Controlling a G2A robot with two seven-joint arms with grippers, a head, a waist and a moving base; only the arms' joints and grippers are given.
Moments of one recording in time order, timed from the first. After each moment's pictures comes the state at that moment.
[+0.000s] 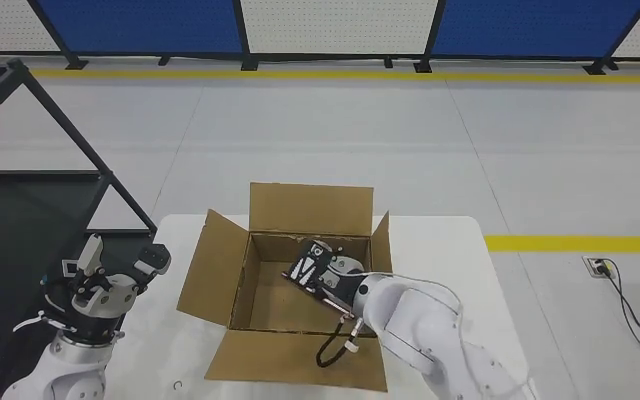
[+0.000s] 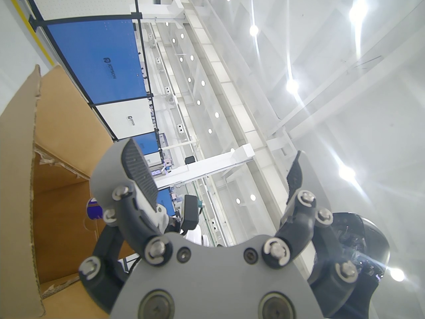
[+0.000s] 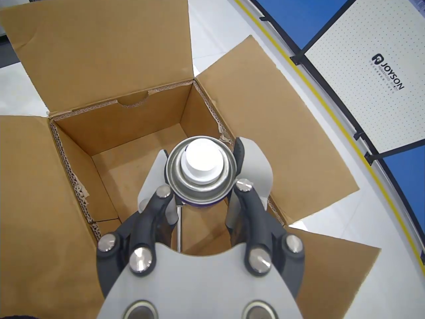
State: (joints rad) left arm 1.35 -1.15 -1.83 -1.83 -0.74 -0.22 -0.57; right arm -0.72 -1.32 0.91 -1.76 -1.34 -0.31 0.72
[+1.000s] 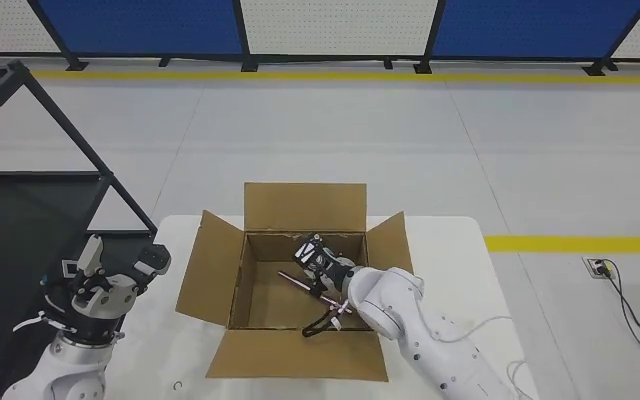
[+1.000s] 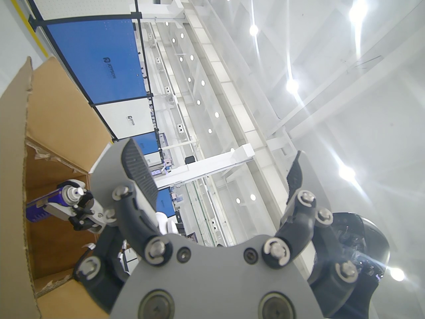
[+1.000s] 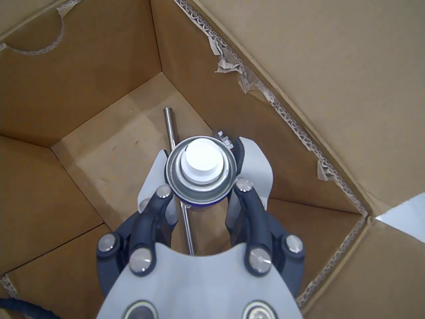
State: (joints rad) left arm 1.35 -1.15 -1.83 -1.83 -0.74 -0.22 -0.57; right arm -0.56 -1.41 0.79 -1.28 -1.21 -0.19 0.66
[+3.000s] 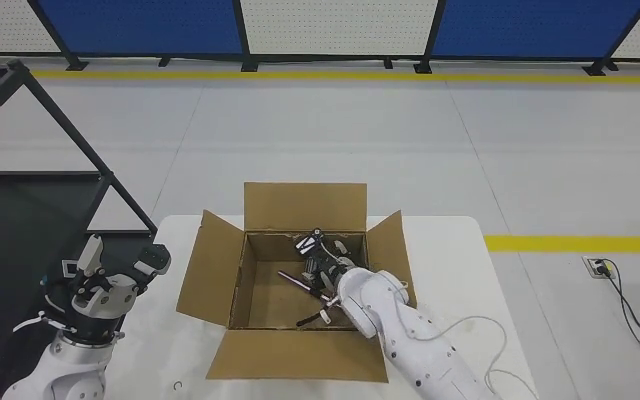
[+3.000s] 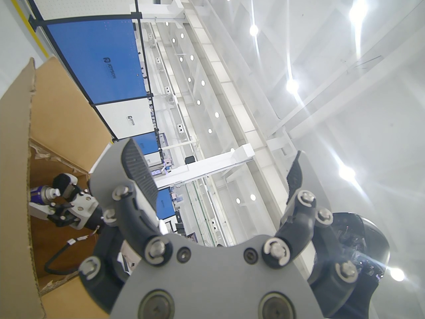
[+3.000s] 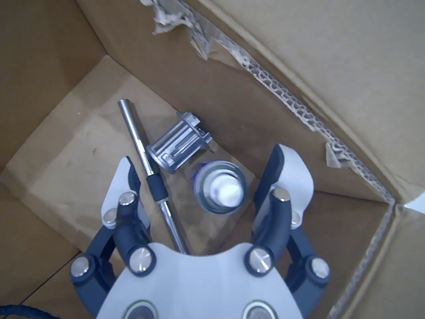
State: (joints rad) left arm 1.35 -1.15 -1.83 -1.83 -0.74 -0.22 -0.57; right arm -0.60 -1.50 0.85 -1.22 -1.33 -0.04 0.69
